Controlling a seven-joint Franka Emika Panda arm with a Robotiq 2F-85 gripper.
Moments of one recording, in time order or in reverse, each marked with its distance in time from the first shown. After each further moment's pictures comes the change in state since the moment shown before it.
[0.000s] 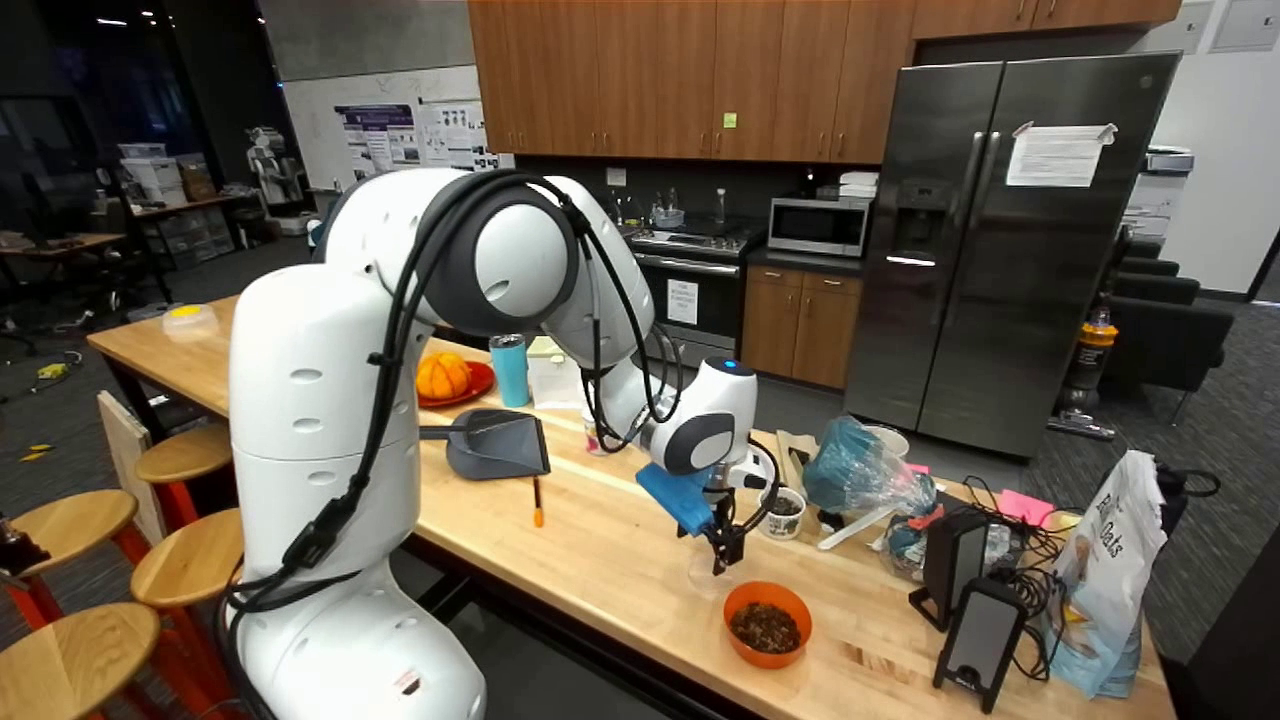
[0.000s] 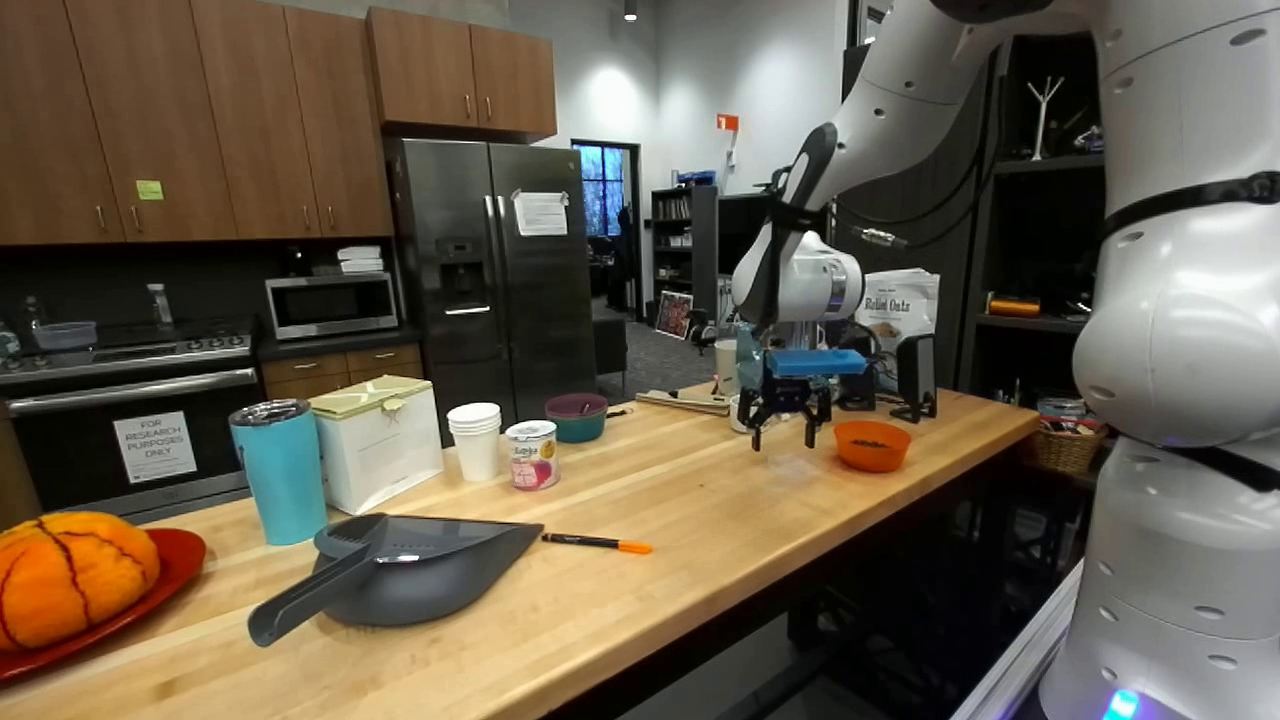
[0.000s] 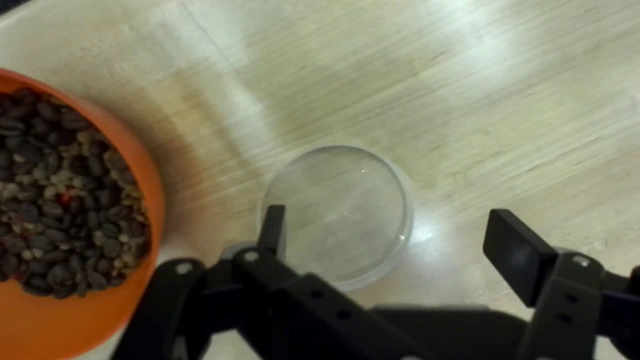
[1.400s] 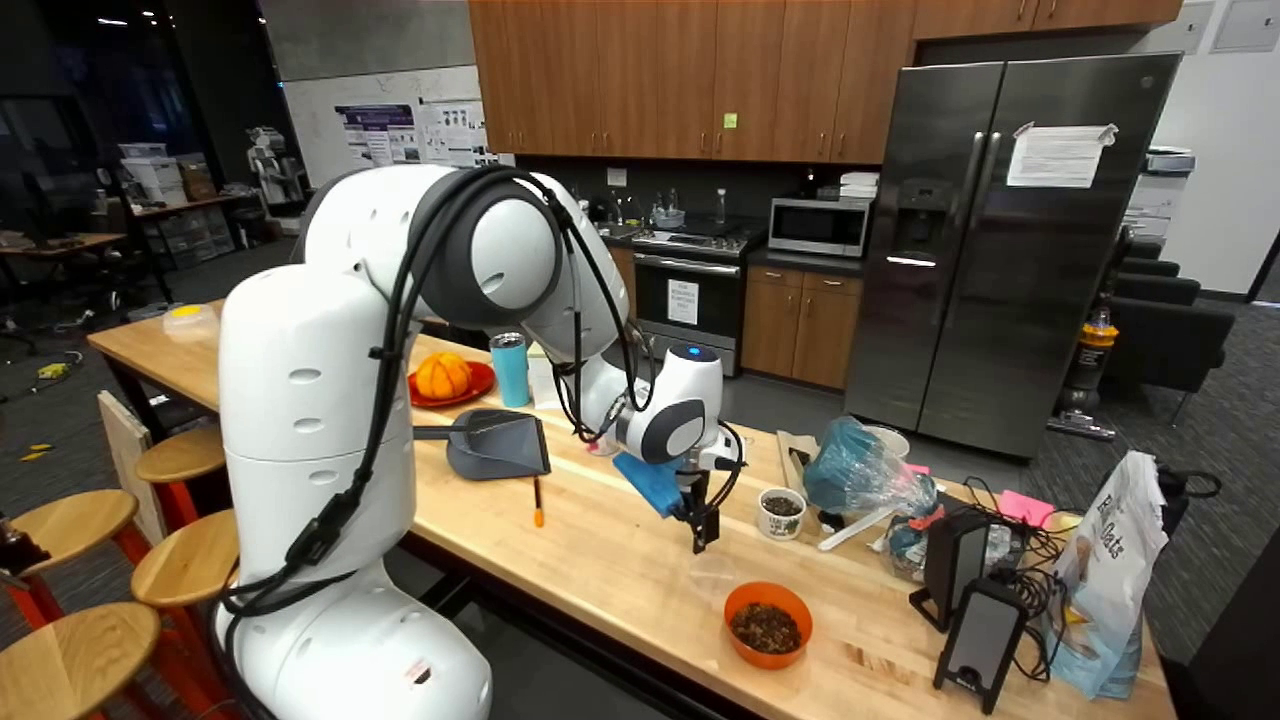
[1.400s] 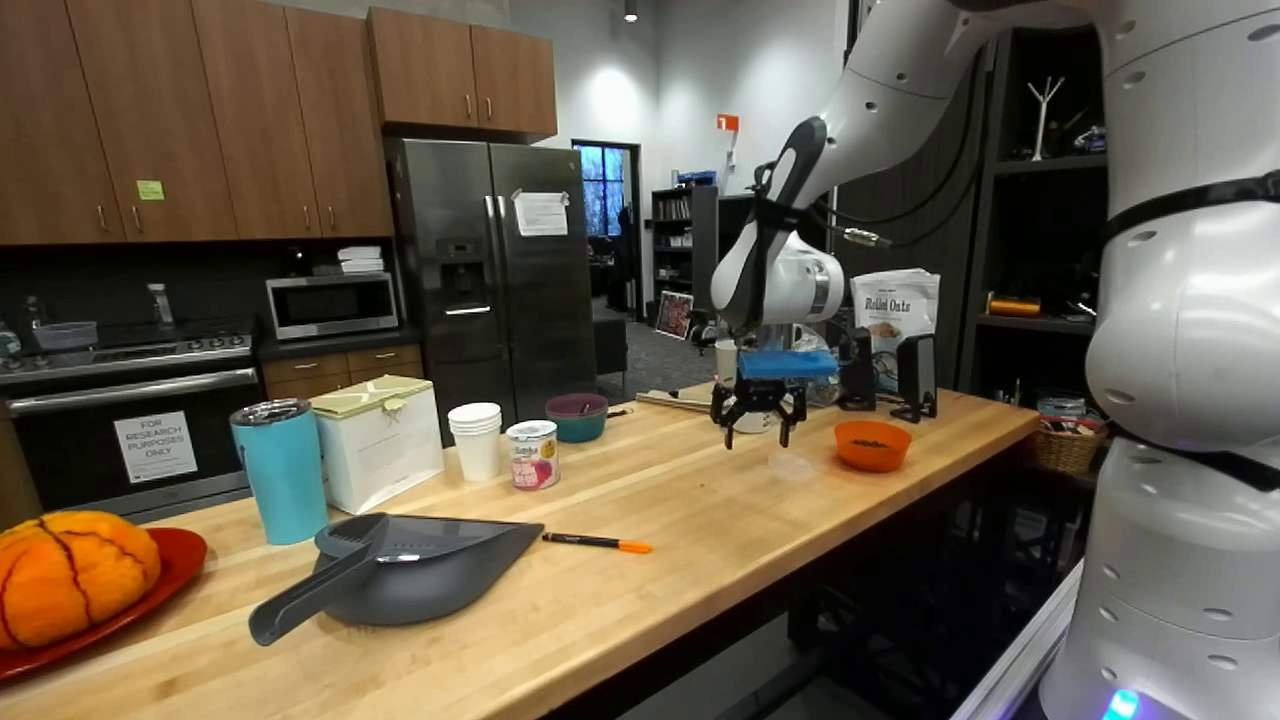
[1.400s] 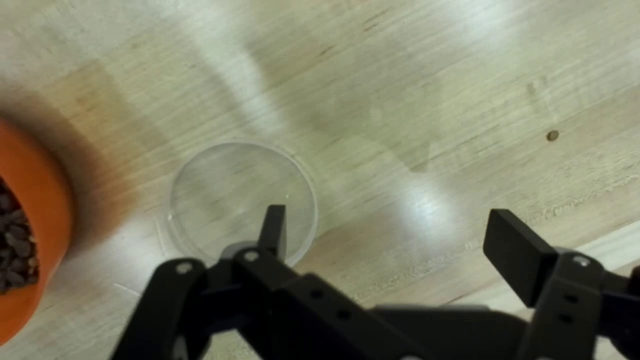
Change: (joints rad) arm 0.077 -0.016 0.015 -0.019 -0.020 0.078 0.147
